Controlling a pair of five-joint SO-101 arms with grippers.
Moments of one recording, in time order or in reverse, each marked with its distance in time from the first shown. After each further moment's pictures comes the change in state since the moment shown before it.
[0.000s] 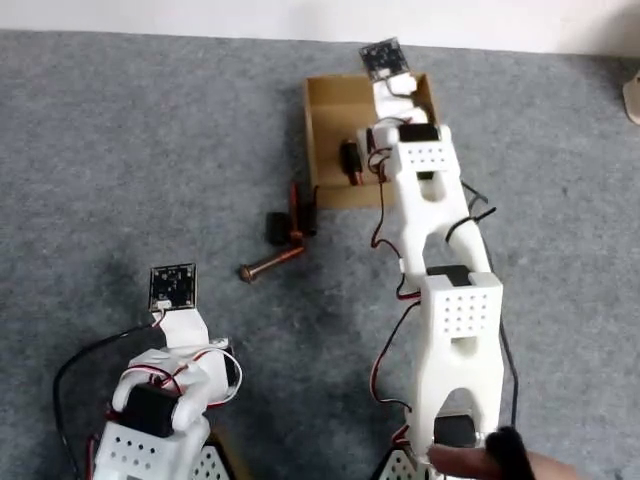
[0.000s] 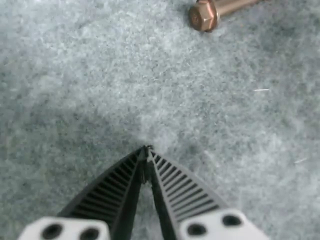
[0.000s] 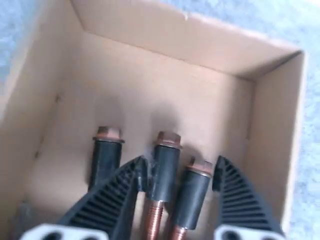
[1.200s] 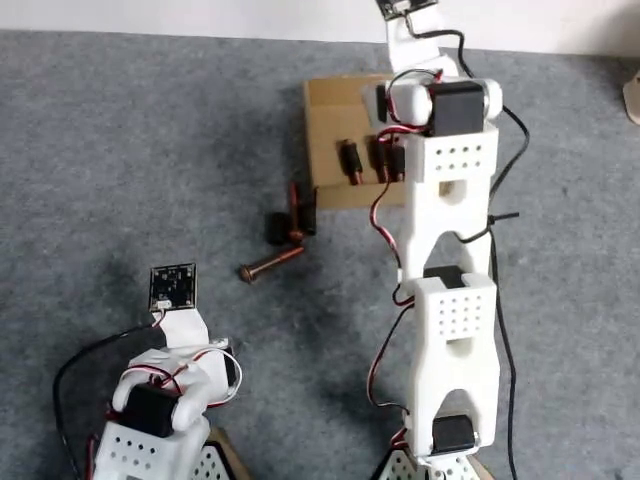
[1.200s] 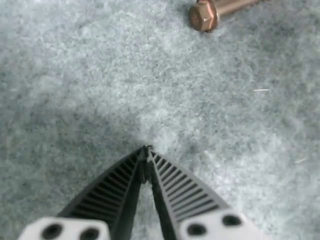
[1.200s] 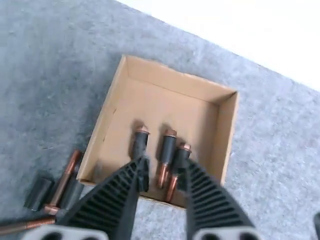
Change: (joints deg) left arm 0.0 0.0 0.0 0.0 0.0; right arm -1.9 -0.2 -57.0 51.6 -0.1
